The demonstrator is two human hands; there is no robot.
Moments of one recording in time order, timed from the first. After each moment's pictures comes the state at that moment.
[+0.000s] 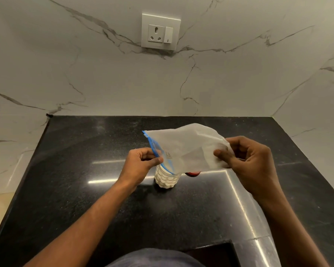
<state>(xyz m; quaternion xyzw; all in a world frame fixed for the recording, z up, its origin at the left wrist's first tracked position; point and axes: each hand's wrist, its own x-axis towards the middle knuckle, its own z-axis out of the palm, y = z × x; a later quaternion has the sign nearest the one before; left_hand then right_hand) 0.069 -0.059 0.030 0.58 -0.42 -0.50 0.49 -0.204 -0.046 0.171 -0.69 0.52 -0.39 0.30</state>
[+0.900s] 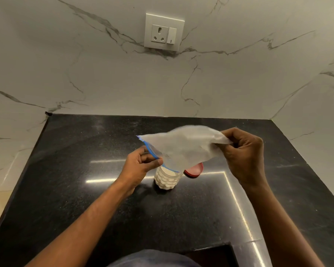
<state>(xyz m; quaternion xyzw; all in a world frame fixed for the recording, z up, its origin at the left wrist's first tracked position) 0.074 -0.056 0.028 0.50 -0.37 -0.57 0.54 -0.181 -0.077 0.164 -0.72 0.46 -0.46 0.24</state>
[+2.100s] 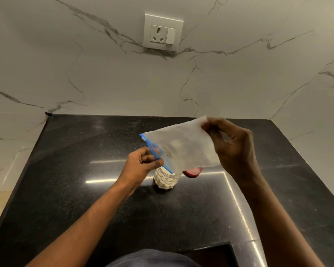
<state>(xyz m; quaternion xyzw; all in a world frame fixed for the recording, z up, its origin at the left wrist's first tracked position) 0.070 -0.053 0.029 0.51 -0.39 -0.56 0.53 -0.160 -0.079 0.178 -0.77 0.43 -0.45 0.13</state>
